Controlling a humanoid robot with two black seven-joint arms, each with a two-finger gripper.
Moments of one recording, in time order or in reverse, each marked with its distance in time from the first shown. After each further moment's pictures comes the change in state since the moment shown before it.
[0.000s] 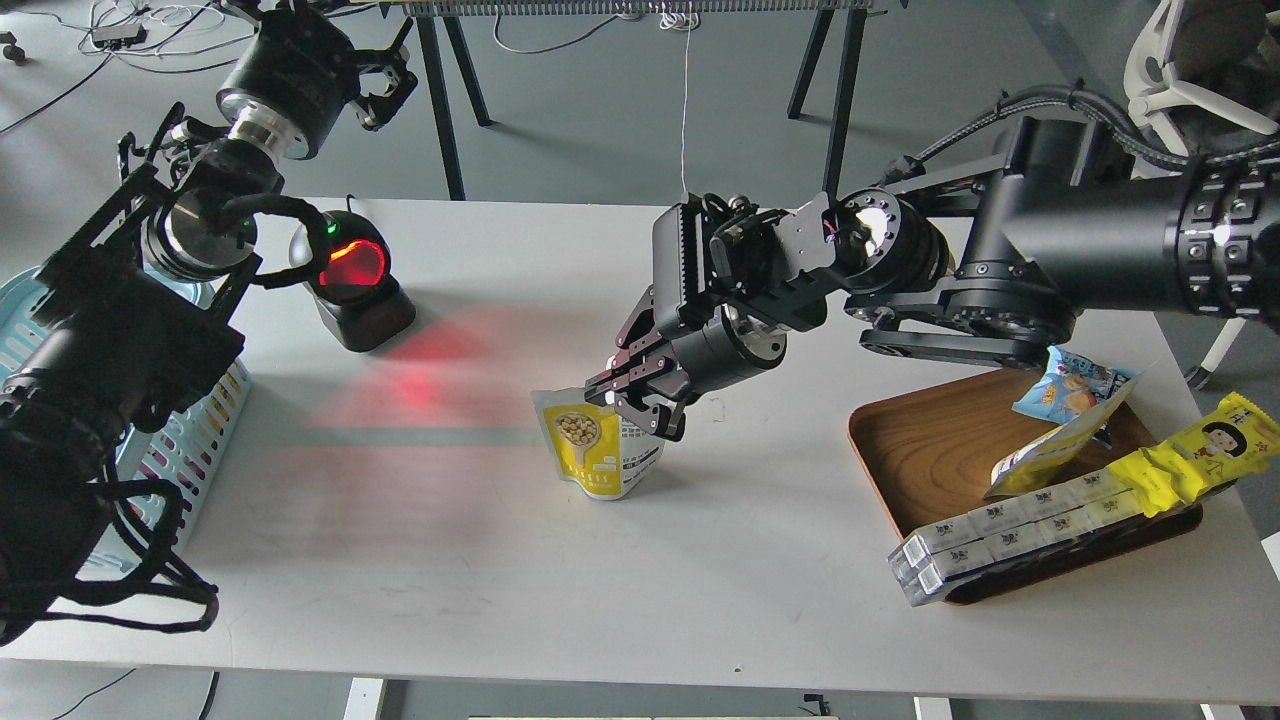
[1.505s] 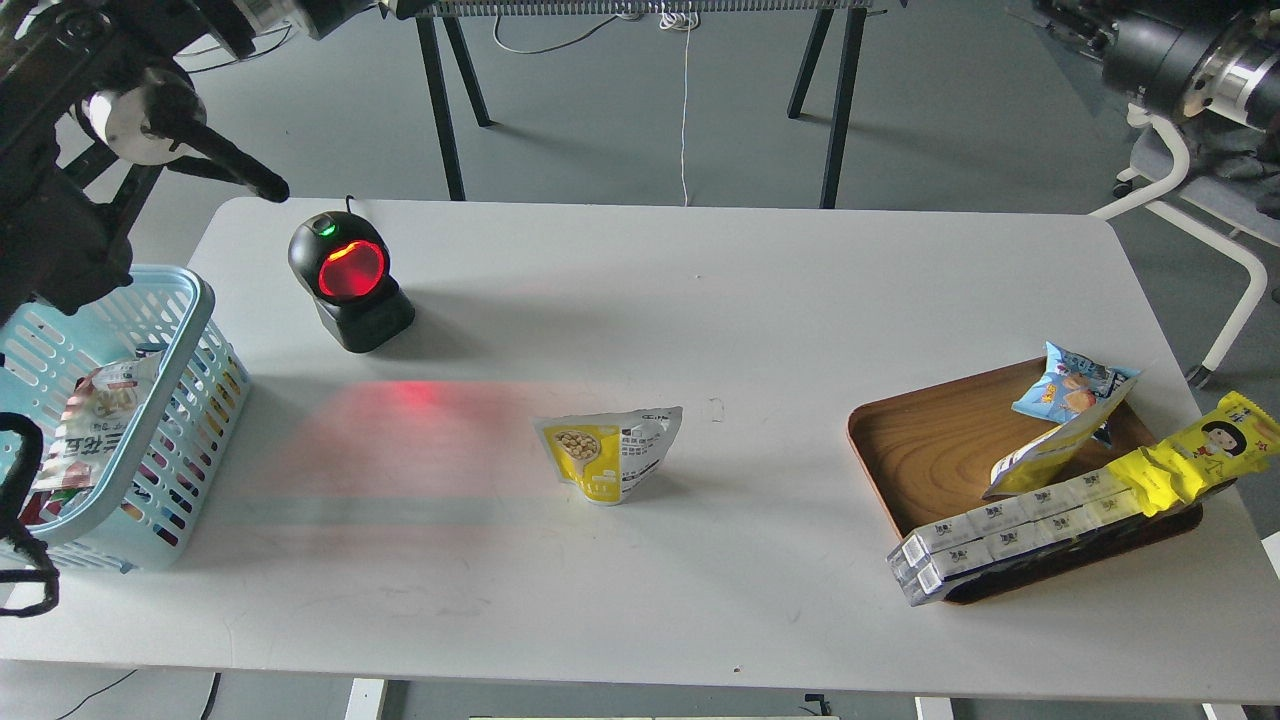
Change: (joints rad) left arm -0.142 0.241 0.159 -0.500 0.726 -0.034 -0.047; right arm -0.193 -0.724 0.346 -0.082 1.085 0.146 0.000
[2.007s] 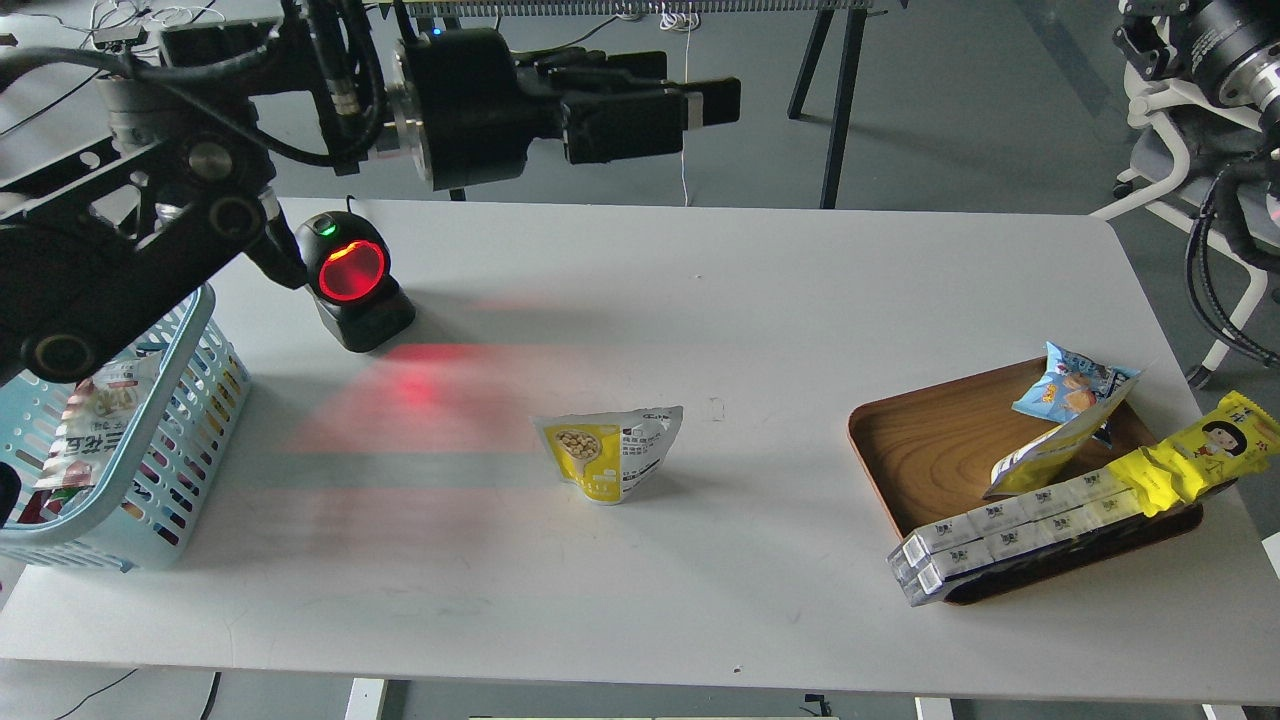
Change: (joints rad) left arm 0.034 0.032 0.093 -0.473 0.848 -0.003 -0.061; right arm -0.356 0.241 0.527 -0.523 0.758 0.231 0.000
